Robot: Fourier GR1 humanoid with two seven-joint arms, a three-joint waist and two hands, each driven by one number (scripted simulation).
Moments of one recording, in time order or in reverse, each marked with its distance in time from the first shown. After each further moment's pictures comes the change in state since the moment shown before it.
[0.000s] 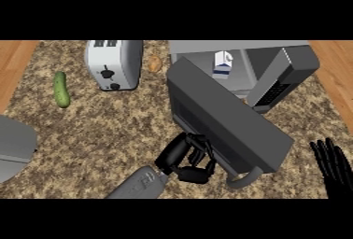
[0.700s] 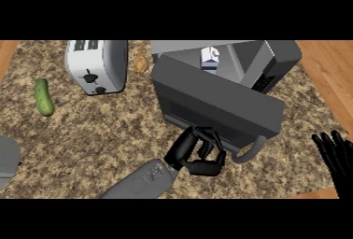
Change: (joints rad) left arm -0.145 0.002 -0.163 0.062 0.338 0.173 -0.057; right arm 0.000 -0.059 0.037 -0.224 -0.112 0.094 0.146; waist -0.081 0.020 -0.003
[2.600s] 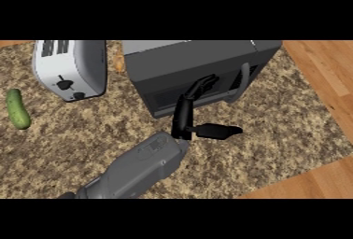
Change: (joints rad) left arm -0.225 -0.008 0.042 0.038 0.485 0.372 -0.086; right arm -0.296 -0.297 -0.221 -0.125 0.139 -0.097 0.095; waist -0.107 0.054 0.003
